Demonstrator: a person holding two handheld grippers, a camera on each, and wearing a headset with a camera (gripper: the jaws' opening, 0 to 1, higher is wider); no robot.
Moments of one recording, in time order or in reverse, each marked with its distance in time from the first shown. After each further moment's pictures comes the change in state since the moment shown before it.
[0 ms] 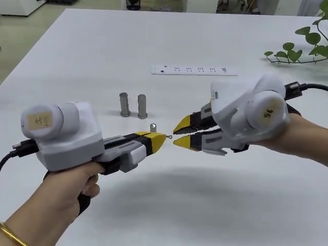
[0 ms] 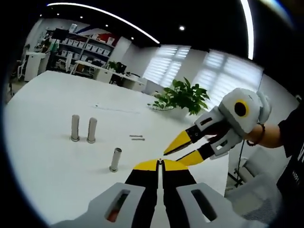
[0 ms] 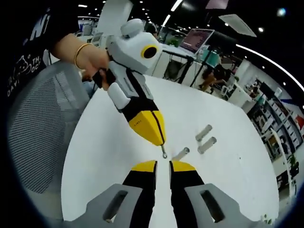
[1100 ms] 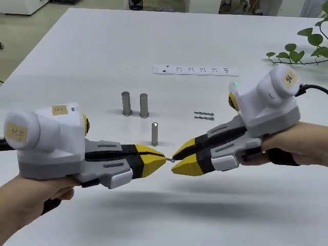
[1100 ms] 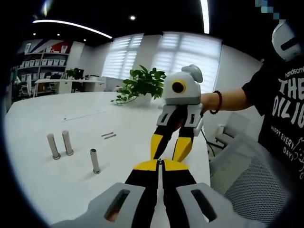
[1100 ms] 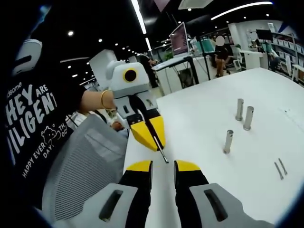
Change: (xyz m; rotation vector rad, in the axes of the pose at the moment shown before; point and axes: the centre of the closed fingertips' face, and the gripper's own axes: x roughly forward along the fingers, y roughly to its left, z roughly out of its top) left arm -0.026 -0.045 -0.020 0.250 0.103 -0.321; right arm -0.008 0.061 0.015 0.470 -0.183 0.376
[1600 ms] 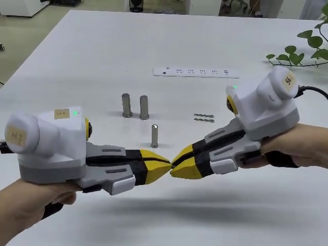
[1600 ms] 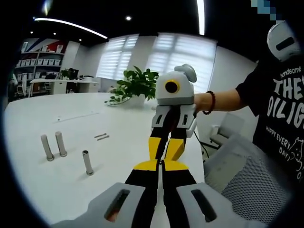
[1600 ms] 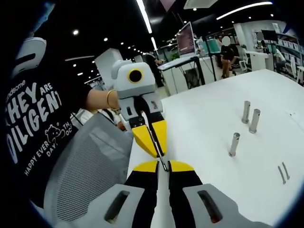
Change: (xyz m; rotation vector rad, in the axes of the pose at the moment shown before) left arm 0.003 -0.009 0.001 0.001 -0.006 -0.045; right arm 0.001 0.008 0.003 -0.021 0.005 0.045
